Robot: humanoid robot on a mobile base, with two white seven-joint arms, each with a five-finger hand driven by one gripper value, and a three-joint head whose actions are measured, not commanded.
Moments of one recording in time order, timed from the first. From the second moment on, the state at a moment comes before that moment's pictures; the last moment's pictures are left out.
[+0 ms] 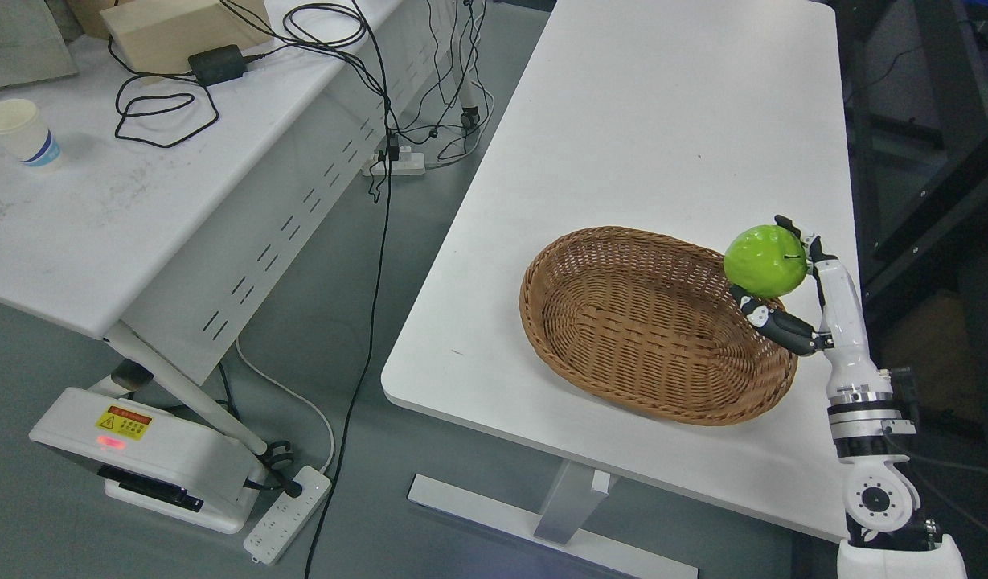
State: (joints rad) left arm -0.04 0.00 0.07 -0.10 0.04 -0.06 -0.14; right arm 0.00 -0.21 -0.14 -1.59 0.42 -0.31 0.04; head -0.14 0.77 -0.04
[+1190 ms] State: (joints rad) left arm -0.04 0.00 0.07 -0.10 0.04 -0.06 -0.14; right arm 0.13 -0.13 -0.13 -1.61 0.41 -0.33 0.04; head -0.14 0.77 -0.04
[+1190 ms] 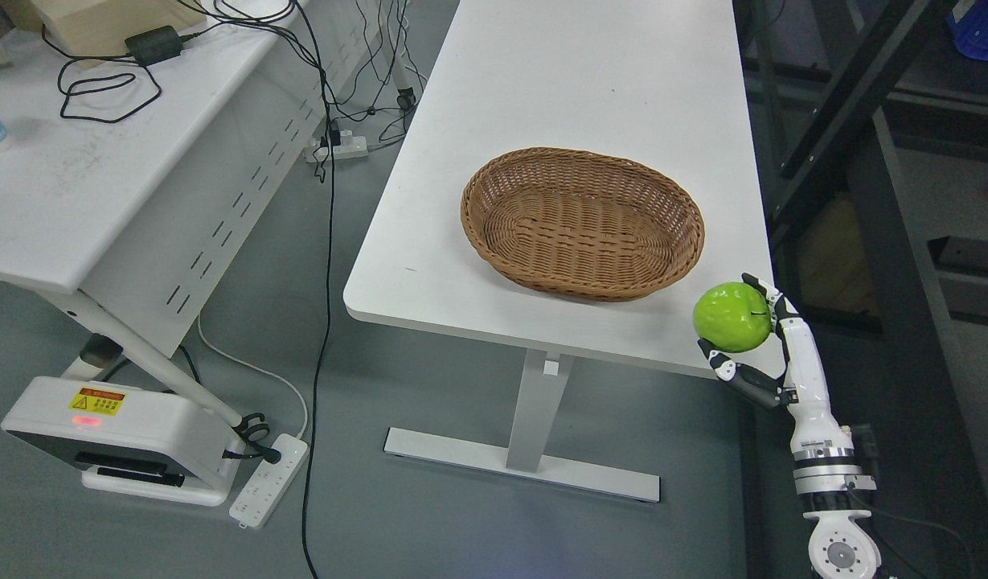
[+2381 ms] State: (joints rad) left arm -0.04 0.00 0.07 -0.10 0.04 -0.06 -0.14; right arm 0.15 -0.12 -0.11 -1.61 0.41 -0.33 0.04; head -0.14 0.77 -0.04
